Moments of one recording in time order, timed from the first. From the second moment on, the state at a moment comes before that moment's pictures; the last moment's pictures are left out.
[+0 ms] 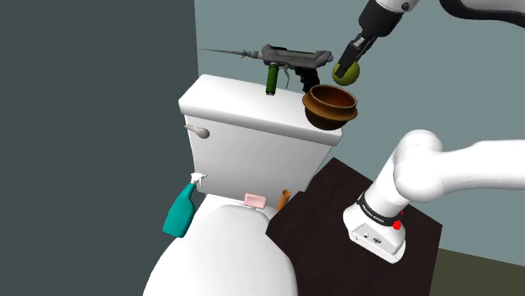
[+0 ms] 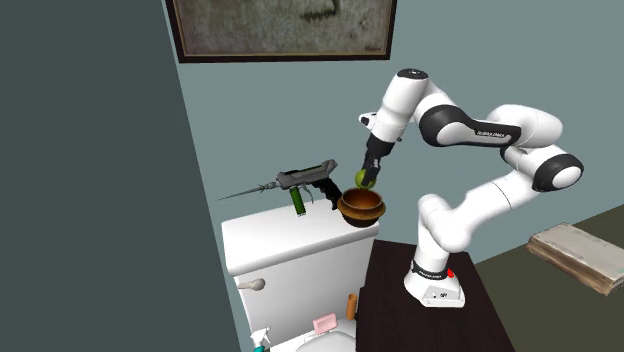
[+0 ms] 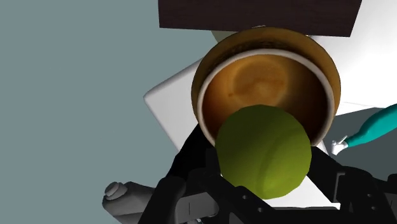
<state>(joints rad) 0.17 -1.00 0.11 -2.37 -0.17 1.57 0.15</state>
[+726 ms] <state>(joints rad) 0.18 -1.04 0.11 -2.50 -0.17 1.66 0.17</state>
